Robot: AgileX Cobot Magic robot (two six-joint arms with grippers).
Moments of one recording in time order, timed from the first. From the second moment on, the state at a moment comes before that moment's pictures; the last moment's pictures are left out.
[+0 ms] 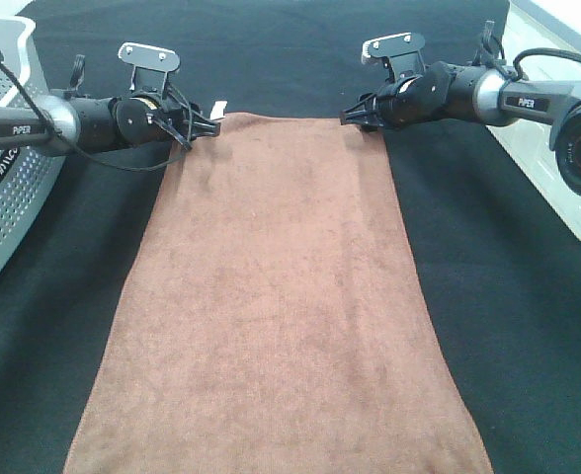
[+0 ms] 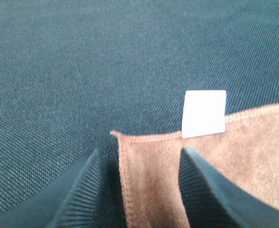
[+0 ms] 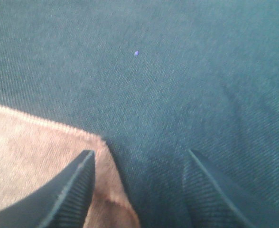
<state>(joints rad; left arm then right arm) -0.21 2.71 -2.10 -0.27 -0.13 0.32 0.20 2.70 -2.18 0.20 0.10 -0.33</state>
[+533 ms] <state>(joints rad) -0.21 2.71 -2.10 -0.27 -0.13 0.30 0.20 2.74 -2.18 0.26 0.06 -0.33</state>
